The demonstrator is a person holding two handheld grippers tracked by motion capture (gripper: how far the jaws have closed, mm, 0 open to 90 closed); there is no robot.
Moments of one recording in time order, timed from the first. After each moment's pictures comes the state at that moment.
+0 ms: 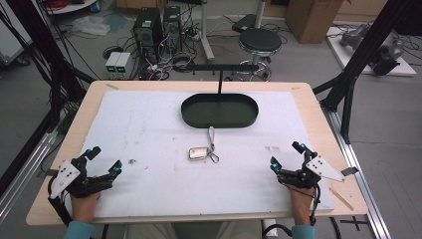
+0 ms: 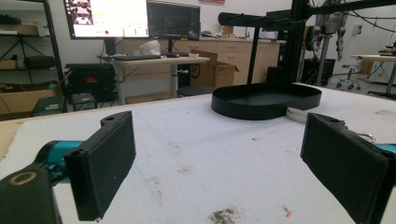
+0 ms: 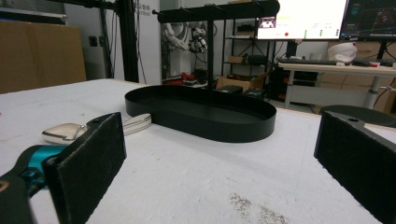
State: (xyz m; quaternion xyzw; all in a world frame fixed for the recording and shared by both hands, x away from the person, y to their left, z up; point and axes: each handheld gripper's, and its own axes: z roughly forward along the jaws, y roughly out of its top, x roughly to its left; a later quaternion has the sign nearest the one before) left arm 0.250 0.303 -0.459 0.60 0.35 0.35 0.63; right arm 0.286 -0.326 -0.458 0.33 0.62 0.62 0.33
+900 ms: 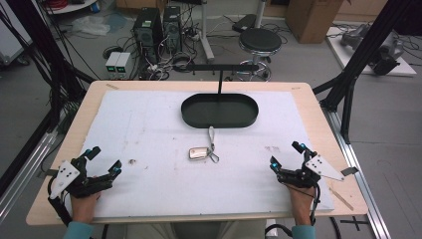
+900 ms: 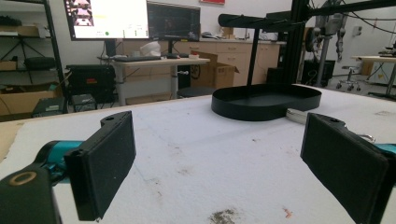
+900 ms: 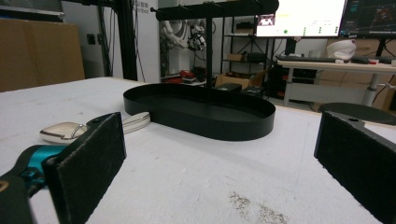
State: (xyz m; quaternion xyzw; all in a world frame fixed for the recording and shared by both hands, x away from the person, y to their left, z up) left arm 0.249 0.303 -0.459 0.59 0.35 0.36 0.63; right arm 0.287 -0.325 -0.457 0.34 0.63 0.62 0.33
